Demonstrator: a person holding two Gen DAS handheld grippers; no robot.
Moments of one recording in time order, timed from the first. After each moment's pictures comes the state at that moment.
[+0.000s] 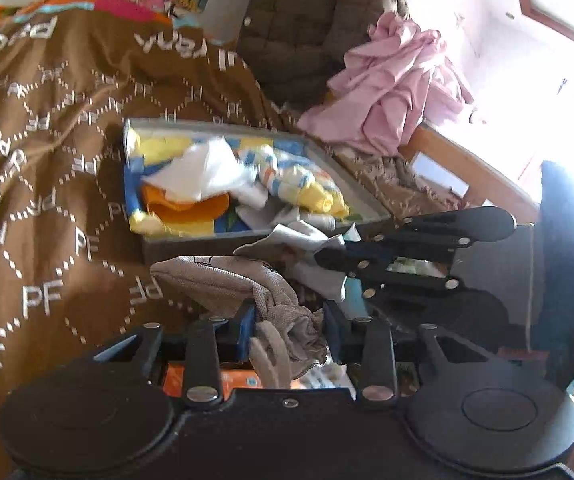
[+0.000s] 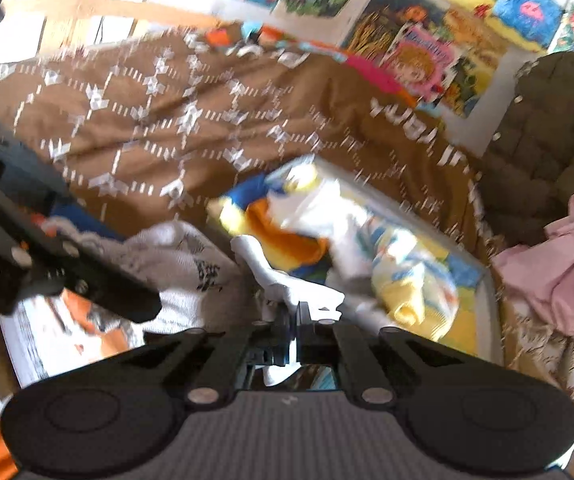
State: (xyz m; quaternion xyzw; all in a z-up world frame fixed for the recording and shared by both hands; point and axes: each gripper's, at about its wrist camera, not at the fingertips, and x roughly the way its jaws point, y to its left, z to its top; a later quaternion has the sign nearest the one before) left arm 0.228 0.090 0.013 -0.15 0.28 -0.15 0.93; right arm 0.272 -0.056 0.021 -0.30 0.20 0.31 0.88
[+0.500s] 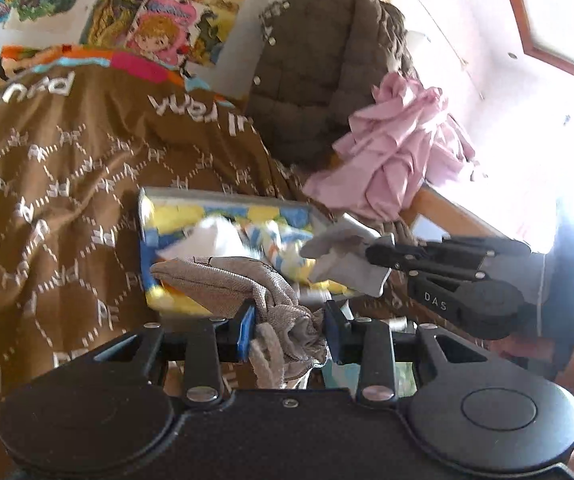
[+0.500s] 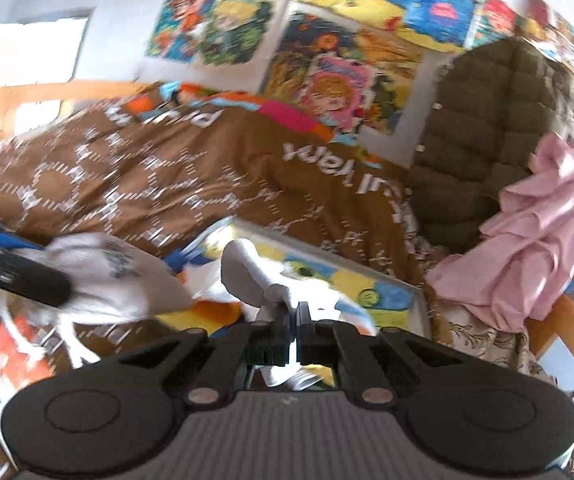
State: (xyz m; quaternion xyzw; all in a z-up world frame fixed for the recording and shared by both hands) left arm 0.221 0.098 0.067 -0.16 0.22 -0.12 0.96; right arm 0.303 -0.100 0.080 -0.20 0.16 0.26 0.93
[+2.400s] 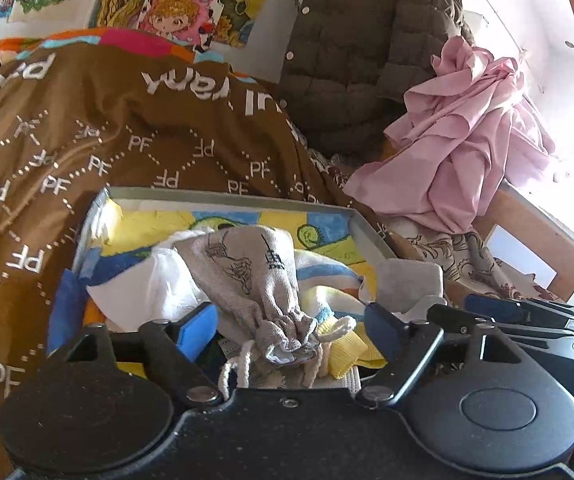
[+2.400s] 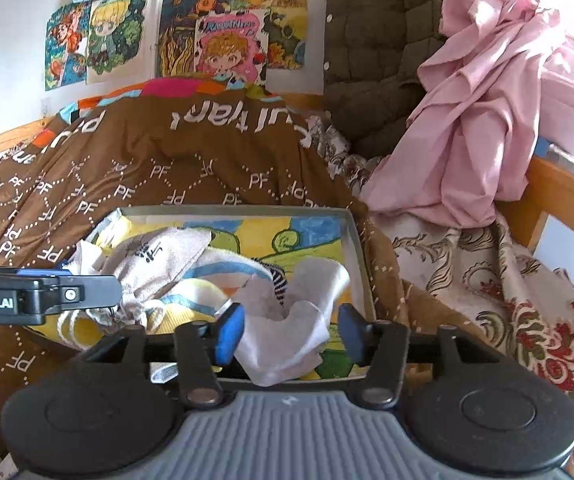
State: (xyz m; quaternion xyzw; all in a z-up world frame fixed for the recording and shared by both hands) left arm 0.379 0.023 0.033 -0.15 0.25 -0.03 0.96; right arm 0.420 -0.198 0.043 -0.06 0.24 0.20 0.95
